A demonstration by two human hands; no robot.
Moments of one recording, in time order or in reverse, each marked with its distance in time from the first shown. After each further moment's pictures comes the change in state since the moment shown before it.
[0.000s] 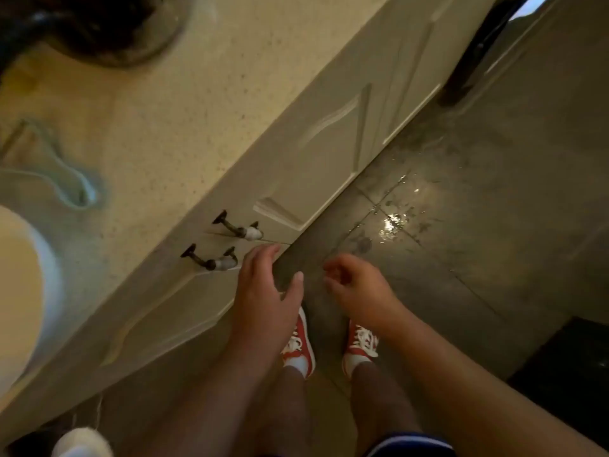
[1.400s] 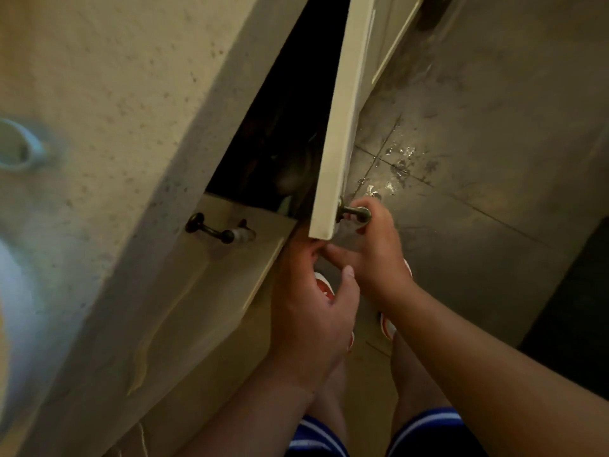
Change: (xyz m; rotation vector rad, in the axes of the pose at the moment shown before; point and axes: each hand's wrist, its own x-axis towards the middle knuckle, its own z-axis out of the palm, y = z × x) left_hand -0.027 -0.039 -0.005 -0.227 -0.121 0.334; right_hand 0.013 0.015 0.089 0.062 0.634 -0.144
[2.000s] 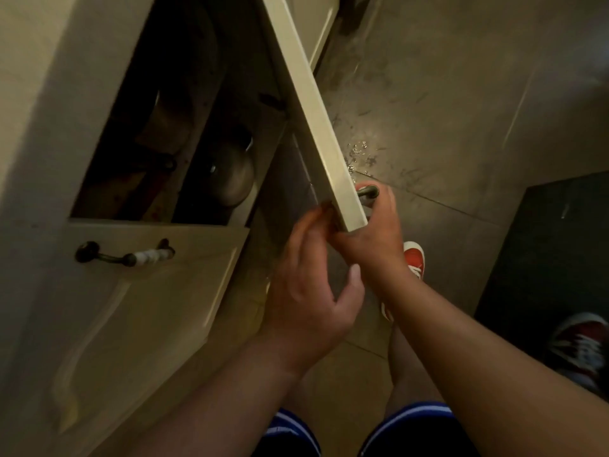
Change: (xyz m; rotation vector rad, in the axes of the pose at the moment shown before) left_hand 0.000 0.061 0.073 0.098 -0.261 0.335; right_hand -0.001 0.049 -0.100 0.040 0.274 0.115
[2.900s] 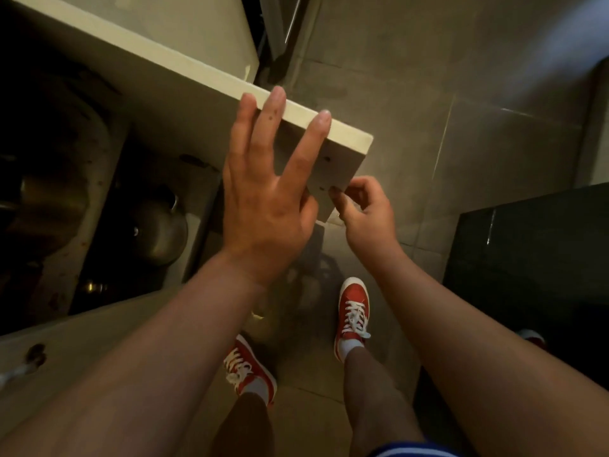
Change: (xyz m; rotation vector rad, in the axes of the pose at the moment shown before) left_hand 0.202 0.078 0.109 0.505 0.188 0.462; right_hand 0.148 0.068 -0.147 0.293 0.061 0.136
